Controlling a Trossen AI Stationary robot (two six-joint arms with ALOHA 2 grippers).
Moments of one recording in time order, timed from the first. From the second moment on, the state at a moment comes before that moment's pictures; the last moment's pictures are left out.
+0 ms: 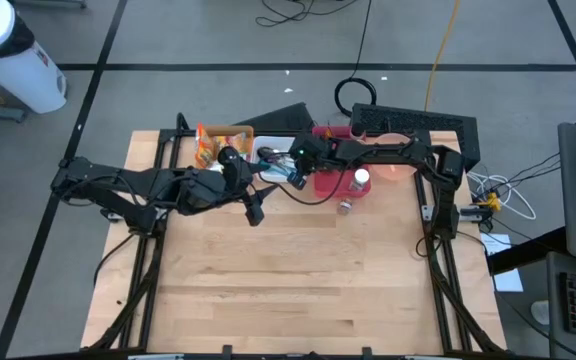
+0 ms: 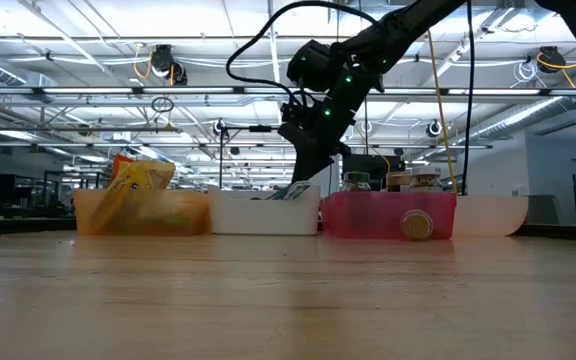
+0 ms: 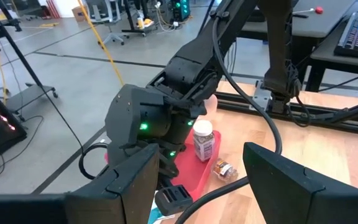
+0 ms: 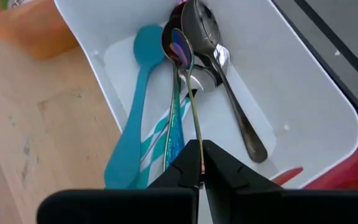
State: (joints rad) left arm -0.18 1.30 1.31 -0.35 -0.62 -0.11; right arm -0.36 1.91 1.39 -0.36 0.15 0.12
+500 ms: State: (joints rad) left arm -0.18 1.30 1.31 -0.37 -0.64 -0.11; right arm -0.36 1.91 1.39 -0.35 0.15 0.12
